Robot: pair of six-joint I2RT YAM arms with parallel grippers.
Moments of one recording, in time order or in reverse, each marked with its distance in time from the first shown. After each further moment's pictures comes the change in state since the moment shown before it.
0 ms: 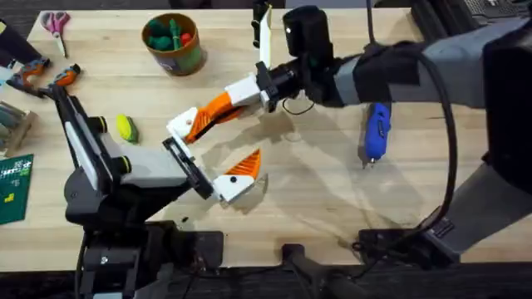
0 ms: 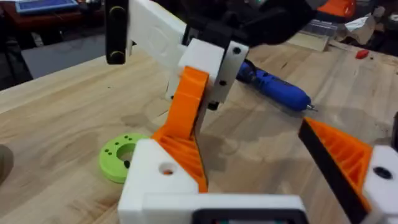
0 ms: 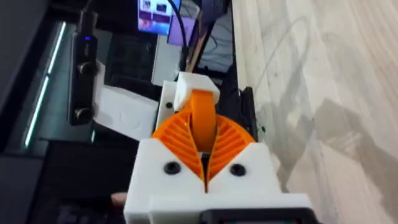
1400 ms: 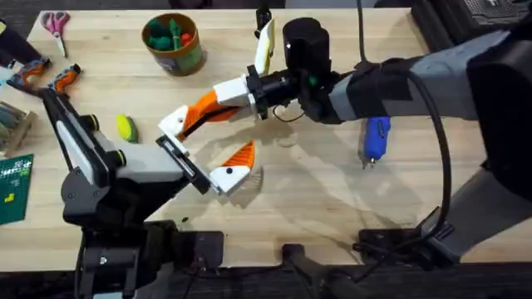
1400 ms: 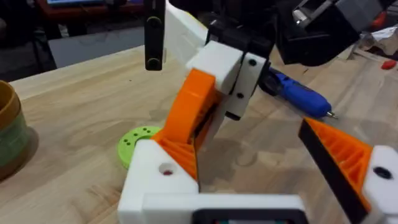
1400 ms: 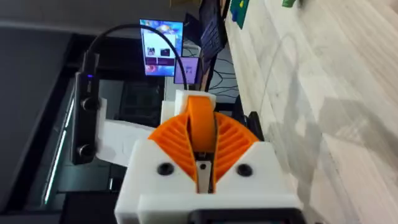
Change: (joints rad) left arm 0.019 0.002 0.000 0.002 -0.064 -0.034; right arm 0.057 -0.006 -0.089 0.271 0.188 0.327
